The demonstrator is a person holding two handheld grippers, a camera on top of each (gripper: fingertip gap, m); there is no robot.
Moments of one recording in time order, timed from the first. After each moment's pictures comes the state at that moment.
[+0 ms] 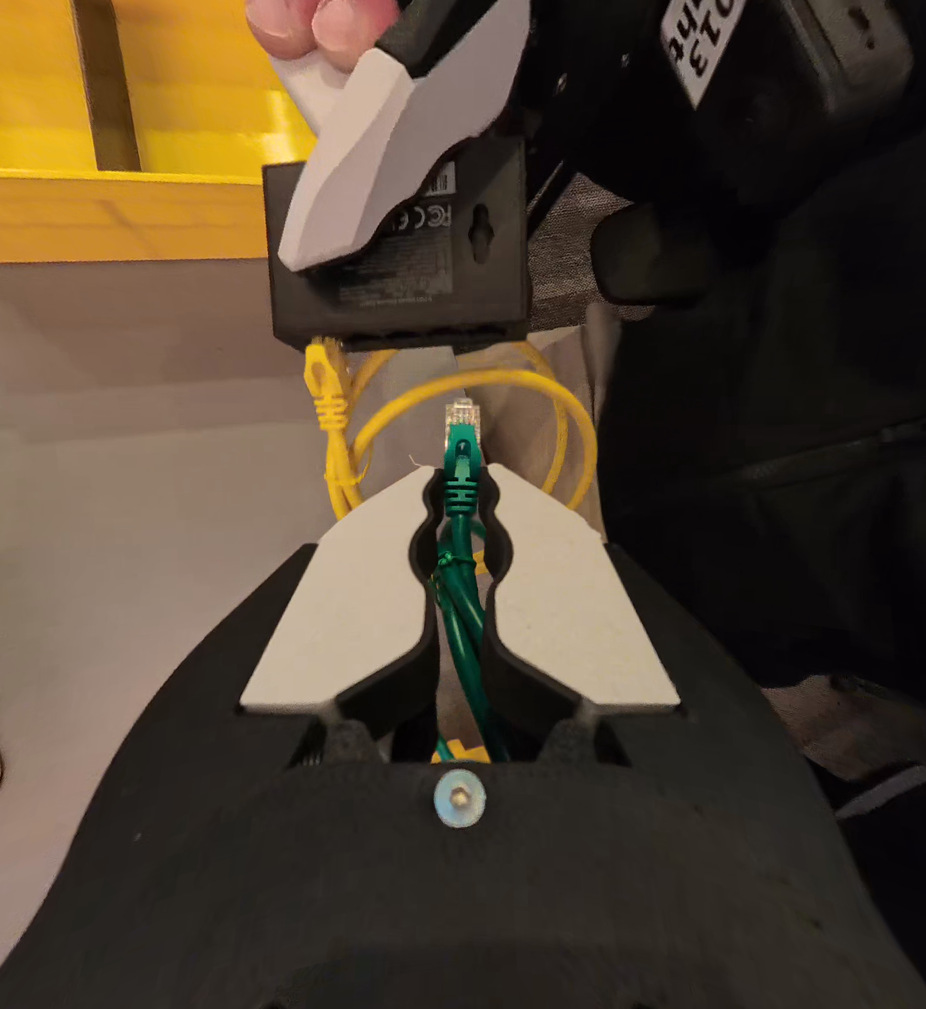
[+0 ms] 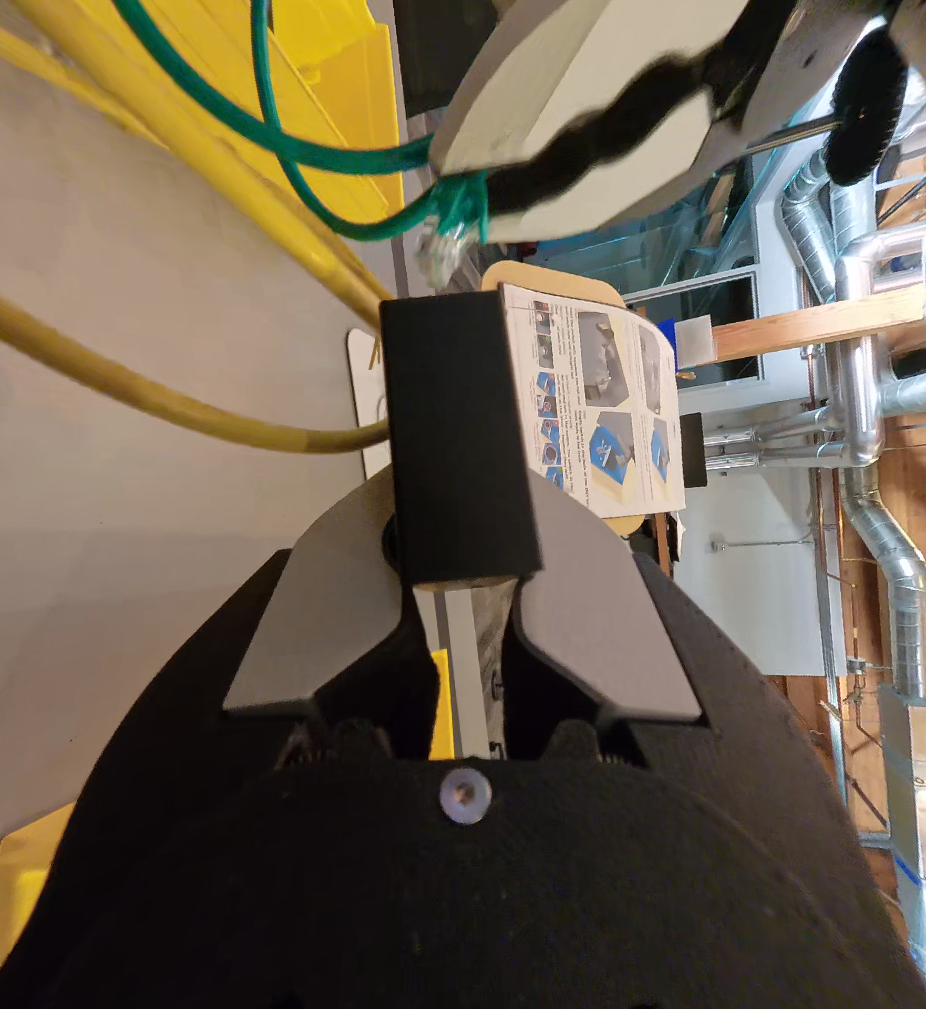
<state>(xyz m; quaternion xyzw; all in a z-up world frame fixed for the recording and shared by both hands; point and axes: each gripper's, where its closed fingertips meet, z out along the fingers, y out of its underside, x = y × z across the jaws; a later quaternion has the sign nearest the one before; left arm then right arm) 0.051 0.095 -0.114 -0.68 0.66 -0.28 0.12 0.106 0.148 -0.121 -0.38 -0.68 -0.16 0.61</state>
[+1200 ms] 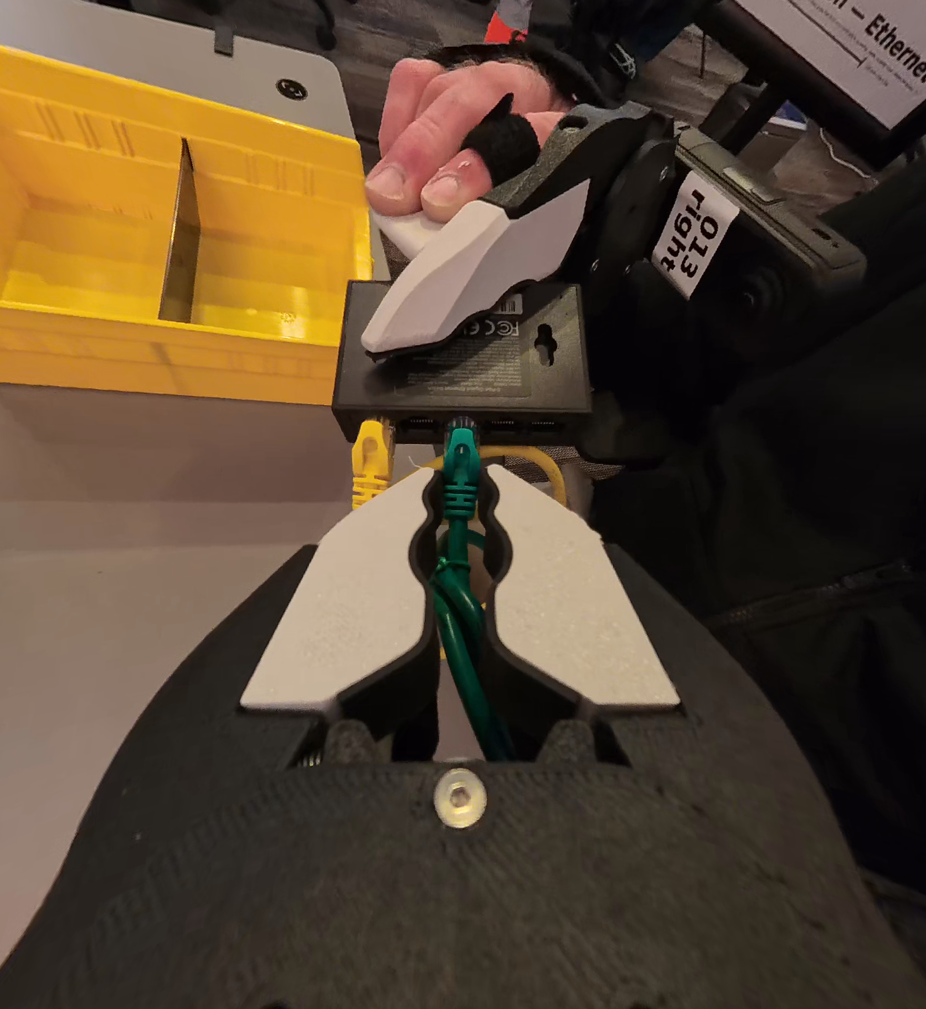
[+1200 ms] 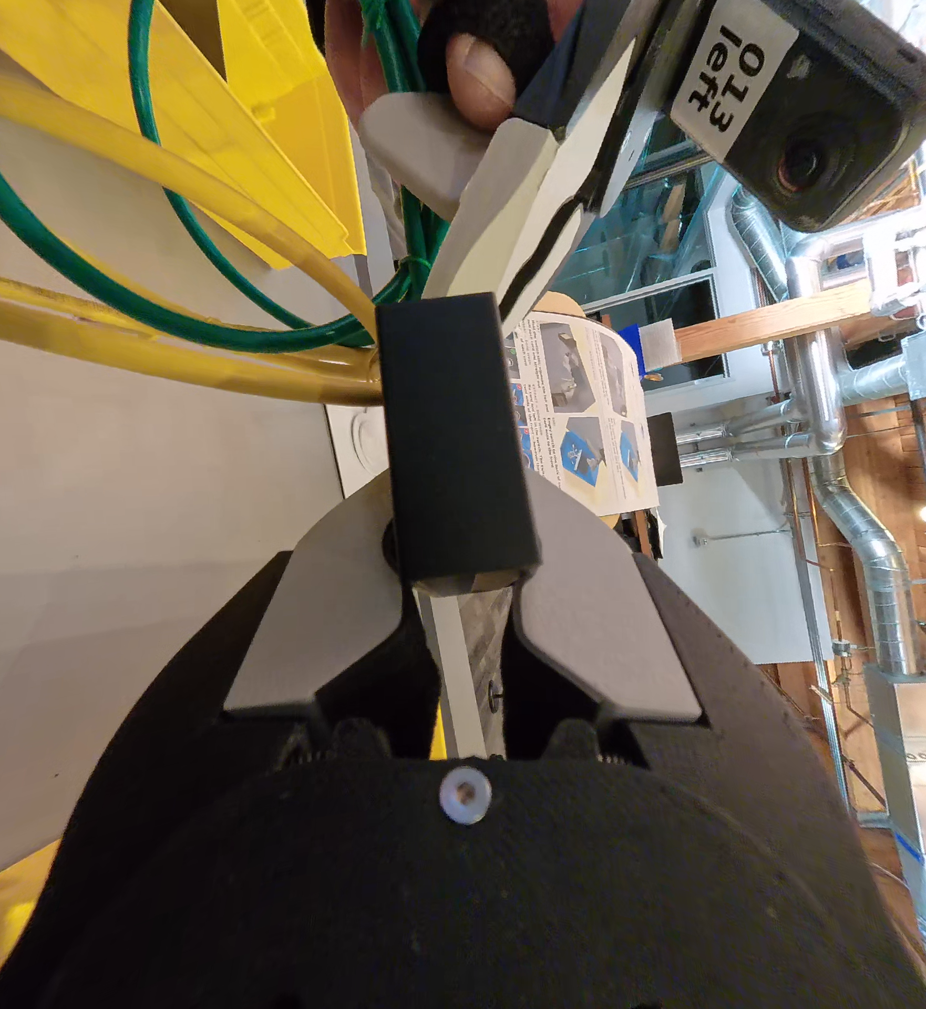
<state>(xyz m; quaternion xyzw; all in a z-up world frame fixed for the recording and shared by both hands) 0.088 0.104 -0.105 -0.67 0.58 -0.41 0.22 0.107 0.141 -0.103 -0.37 -0.65 -0.15 0.64</state>
